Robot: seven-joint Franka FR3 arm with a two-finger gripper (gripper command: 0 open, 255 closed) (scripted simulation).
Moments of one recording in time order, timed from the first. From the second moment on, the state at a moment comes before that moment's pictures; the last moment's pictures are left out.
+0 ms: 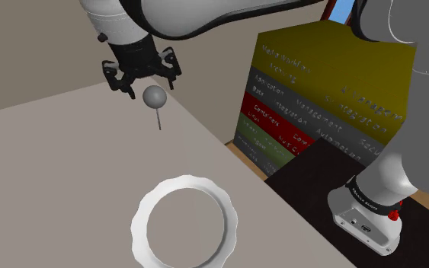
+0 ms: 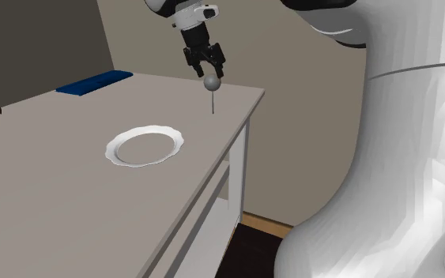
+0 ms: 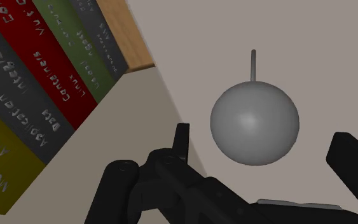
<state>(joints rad) 0.29 0.51 0.78 -1.32 -0.67 1.58 1.38</state>
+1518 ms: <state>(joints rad) 0.27 0.51 0.78 -1.35 -0.67 1.61 1.38</state>
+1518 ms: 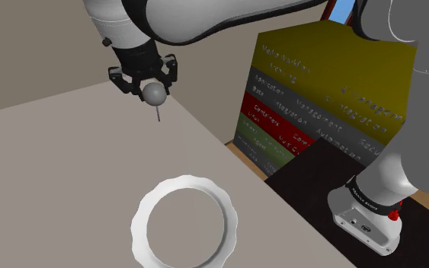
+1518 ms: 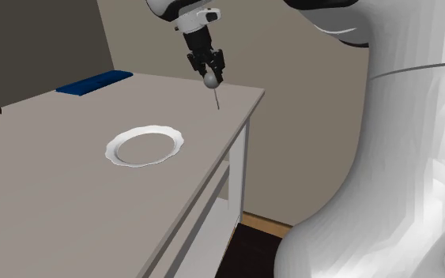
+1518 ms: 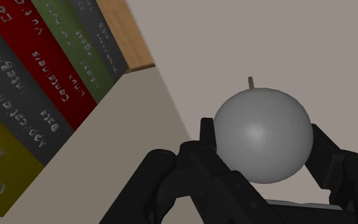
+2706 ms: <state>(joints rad) 0.35 0.47 0.80 -1.19 -0.65 1.42 1.36</state>
